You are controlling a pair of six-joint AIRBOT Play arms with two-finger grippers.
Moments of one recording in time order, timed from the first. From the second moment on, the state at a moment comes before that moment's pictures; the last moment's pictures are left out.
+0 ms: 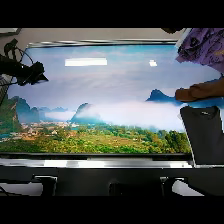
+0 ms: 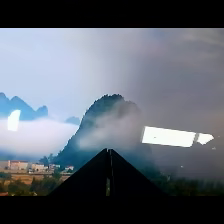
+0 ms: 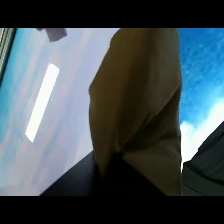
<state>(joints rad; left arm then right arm) 0.09 -1.59 1.88 1.22 -1.47 -1.77 -0.60 -1.32 1.53 1.91 -0.98 -1.02</state>
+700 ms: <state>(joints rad) 0.09 -1.59 1.88 1.22 -1.51 -1.77 -0.60 -1.18 1.53 1.63 -1.22 -0.84</state>
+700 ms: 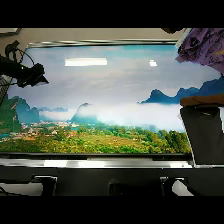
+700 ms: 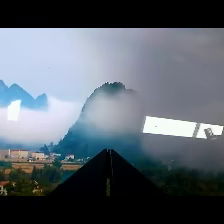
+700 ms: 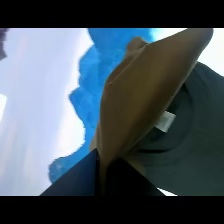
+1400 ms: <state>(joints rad) 0.09 -1.58 1.88 1.22 -1.54 -1.77 -0.60 -1.17 1.39 1.38 -1.50 -0.97</state>
